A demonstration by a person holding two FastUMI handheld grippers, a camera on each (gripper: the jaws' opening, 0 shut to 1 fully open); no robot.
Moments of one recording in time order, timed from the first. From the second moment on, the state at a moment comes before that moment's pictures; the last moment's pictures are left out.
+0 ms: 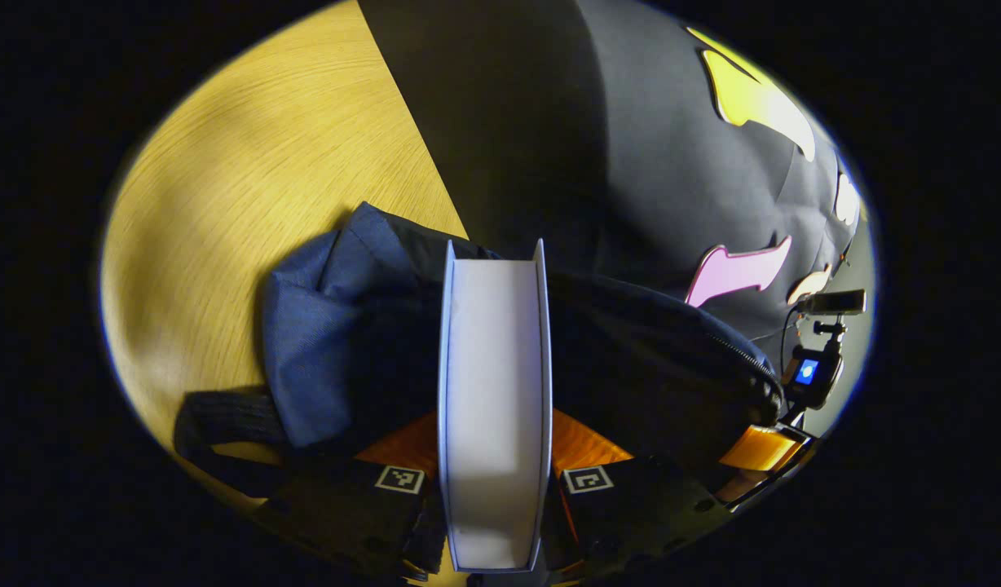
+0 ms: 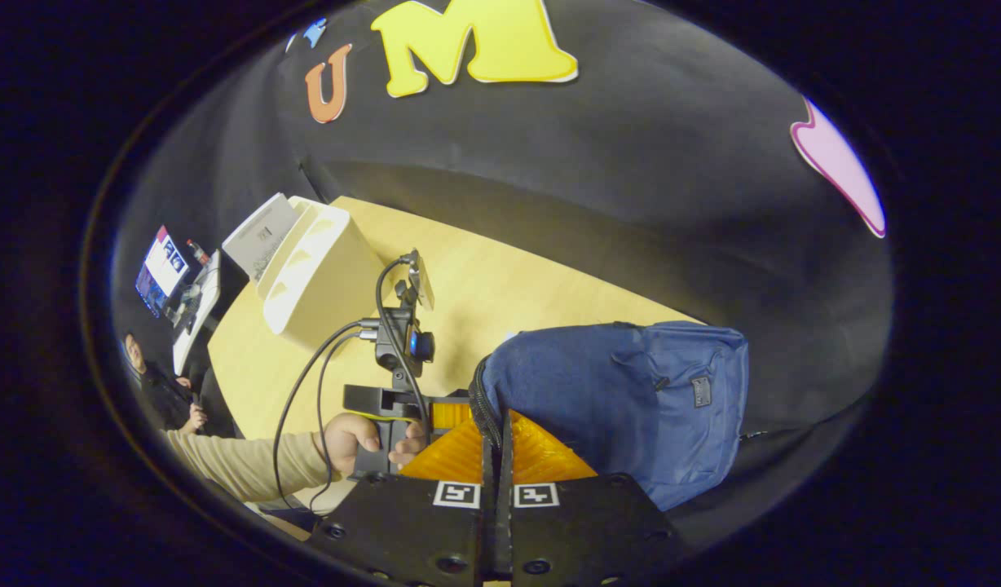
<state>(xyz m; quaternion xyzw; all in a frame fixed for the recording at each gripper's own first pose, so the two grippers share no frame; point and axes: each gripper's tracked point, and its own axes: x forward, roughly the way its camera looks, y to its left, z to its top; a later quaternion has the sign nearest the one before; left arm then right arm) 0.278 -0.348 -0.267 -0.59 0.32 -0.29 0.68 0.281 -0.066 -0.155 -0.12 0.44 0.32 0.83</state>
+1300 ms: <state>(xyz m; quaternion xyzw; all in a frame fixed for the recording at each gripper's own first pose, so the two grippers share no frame) 0.143 -0.173 -0.140 -0.43 0.30 -0.21 0.83 0.258 -0.084 -0.146 -0.11 0.42 0.26 0.86</state>
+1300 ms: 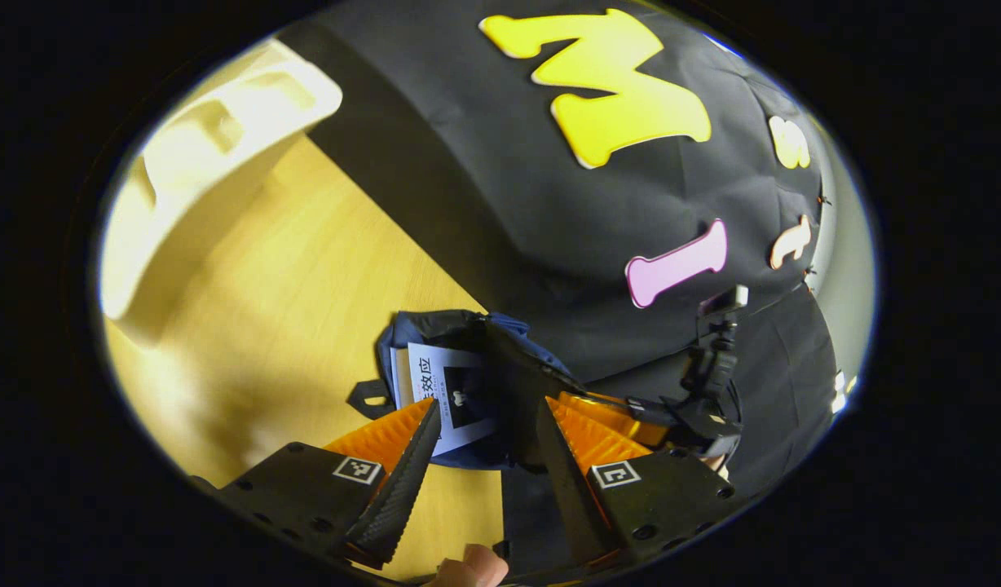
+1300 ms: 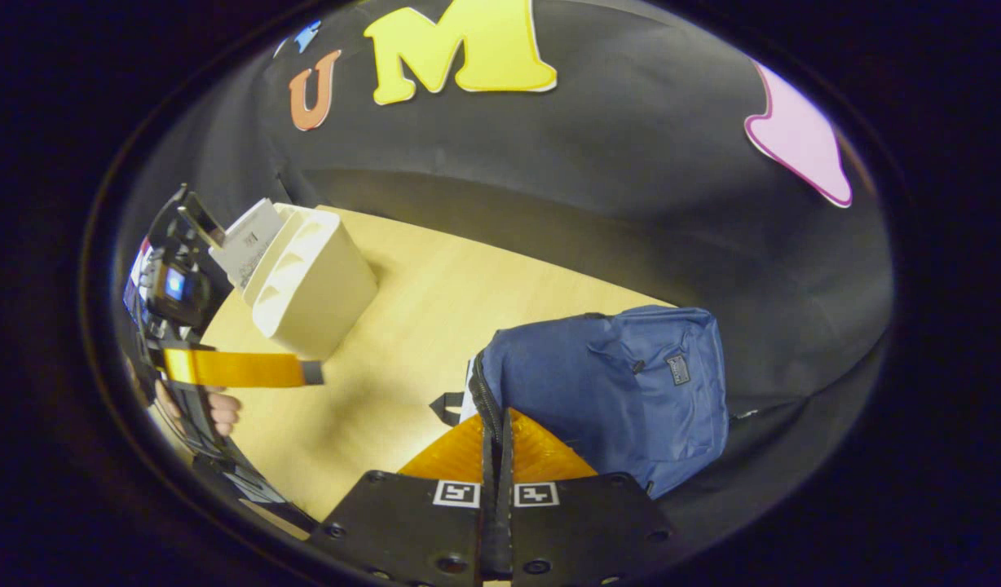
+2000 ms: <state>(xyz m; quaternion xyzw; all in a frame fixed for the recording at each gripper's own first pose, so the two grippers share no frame) 0.110 0.128 -0.058 -0.06 0.24 0.01 0.97 0.264 -0.107 -0.131 -0.07 0.37 0.25 0.89</state>
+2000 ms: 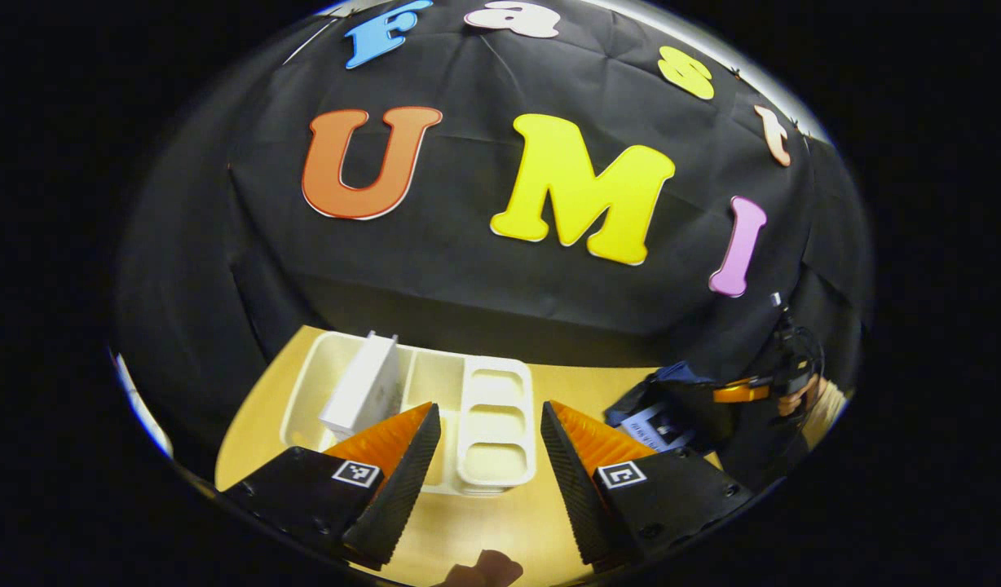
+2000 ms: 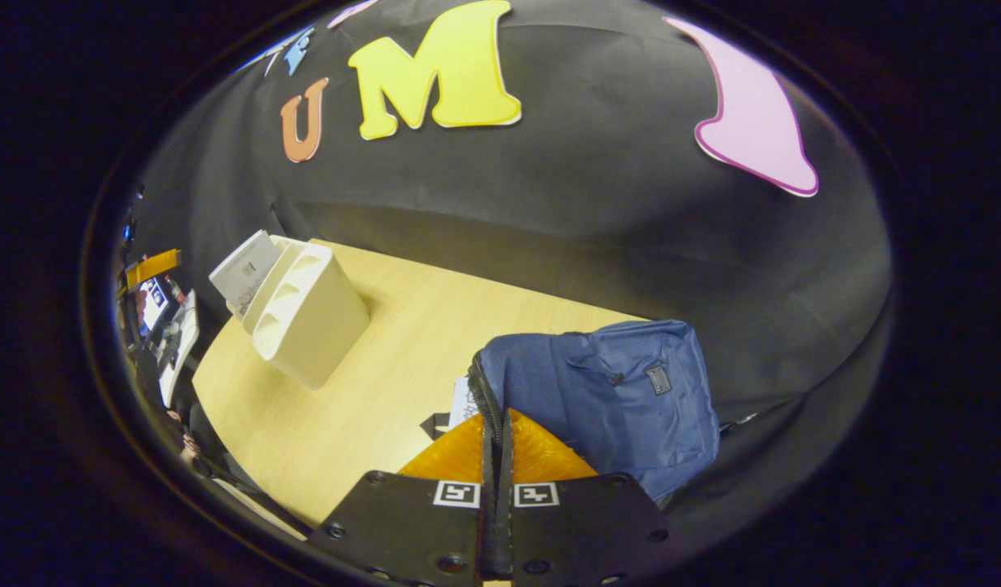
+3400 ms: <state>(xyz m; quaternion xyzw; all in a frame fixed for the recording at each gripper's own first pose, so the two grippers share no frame) 0.219 0.239 -0.225 0.03 0.58 0.00 0.81 0.239 -0.113 -0.135 -0.08 0.40 0.23 0.88</state>
